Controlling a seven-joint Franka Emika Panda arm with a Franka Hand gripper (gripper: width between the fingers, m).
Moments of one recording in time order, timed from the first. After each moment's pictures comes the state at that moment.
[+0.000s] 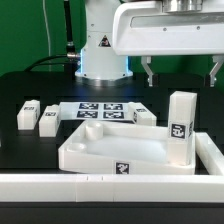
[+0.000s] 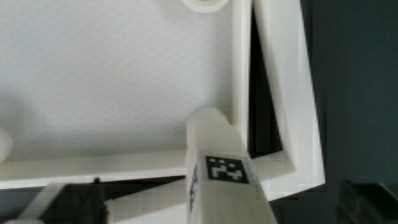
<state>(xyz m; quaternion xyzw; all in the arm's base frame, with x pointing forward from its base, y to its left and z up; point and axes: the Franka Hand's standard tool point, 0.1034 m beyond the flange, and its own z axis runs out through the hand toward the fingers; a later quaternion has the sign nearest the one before) 0.577 0.084 0.131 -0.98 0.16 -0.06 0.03</state>
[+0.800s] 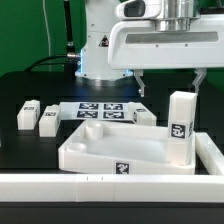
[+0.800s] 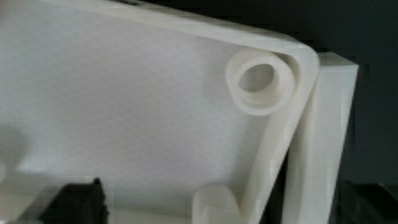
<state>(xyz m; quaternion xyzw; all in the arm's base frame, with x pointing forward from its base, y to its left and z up) 0.528 0.079 0.101 -1.00 0.03 -0.06 0.01</state>
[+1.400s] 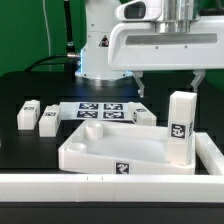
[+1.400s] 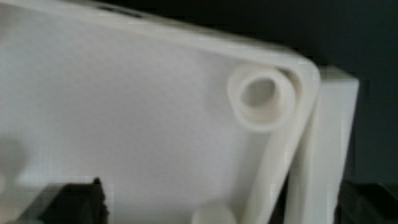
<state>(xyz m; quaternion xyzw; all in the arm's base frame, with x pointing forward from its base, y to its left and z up) 0.509 0.076 0.093 -1.00 -0.02 0.02 0.01</state>
